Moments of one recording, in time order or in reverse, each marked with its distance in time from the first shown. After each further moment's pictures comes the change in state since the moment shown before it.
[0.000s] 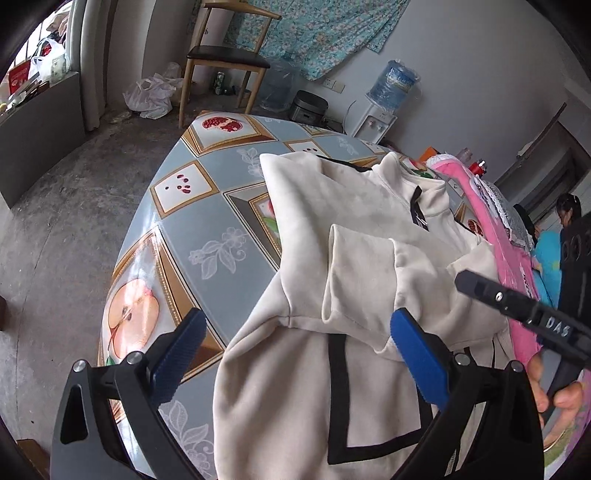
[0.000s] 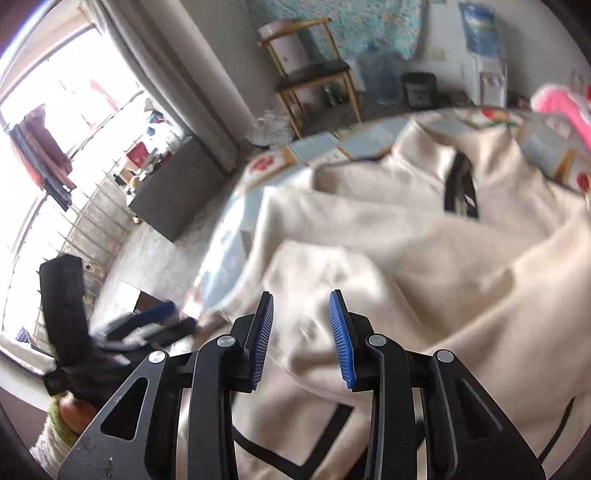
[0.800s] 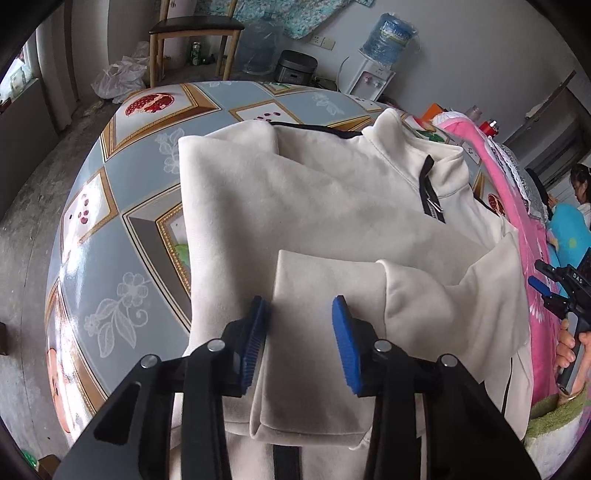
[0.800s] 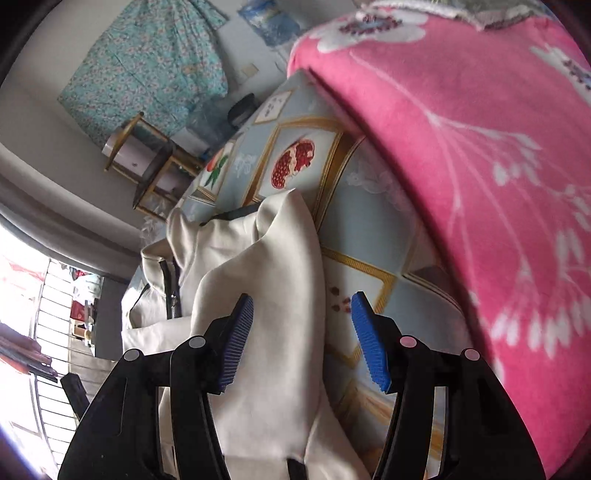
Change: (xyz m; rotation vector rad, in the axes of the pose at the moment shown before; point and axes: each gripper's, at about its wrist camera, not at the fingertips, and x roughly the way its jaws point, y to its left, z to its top) left arm 0.103 -0.046 0.045 0.064 0.181 0.039; right arm -0.105 -0.317 0.002 0.578 -0.117 -0.165
